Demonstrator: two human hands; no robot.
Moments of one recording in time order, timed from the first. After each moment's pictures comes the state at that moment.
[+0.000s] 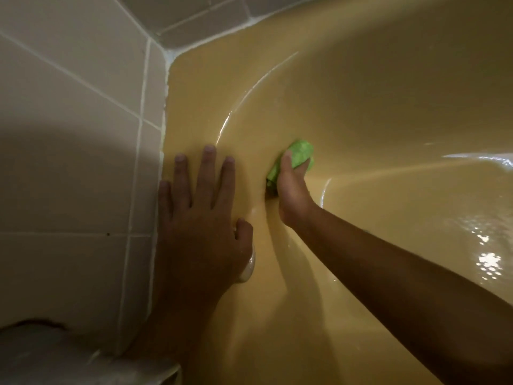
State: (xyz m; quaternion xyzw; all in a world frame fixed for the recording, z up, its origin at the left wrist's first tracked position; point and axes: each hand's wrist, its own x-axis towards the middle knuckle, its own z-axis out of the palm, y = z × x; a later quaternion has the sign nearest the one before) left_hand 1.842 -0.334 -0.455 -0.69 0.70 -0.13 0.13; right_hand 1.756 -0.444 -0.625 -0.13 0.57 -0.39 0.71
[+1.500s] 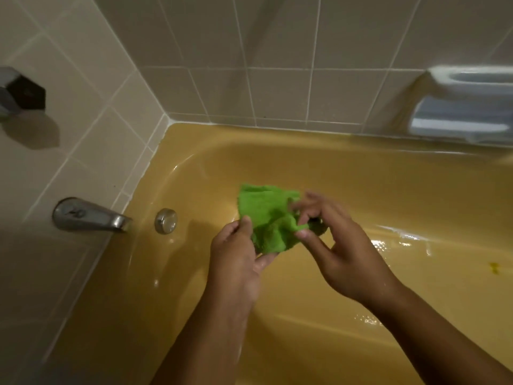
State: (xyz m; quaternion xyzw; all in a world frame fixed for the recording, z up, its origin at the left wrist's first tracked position) left_hand 1.496 -0.253 -0.256 -0.66 -0.03 0.51 -0.56; right_hand 1.331 -0.291 -0.278 -0.77 0.37 -0.33 0.41
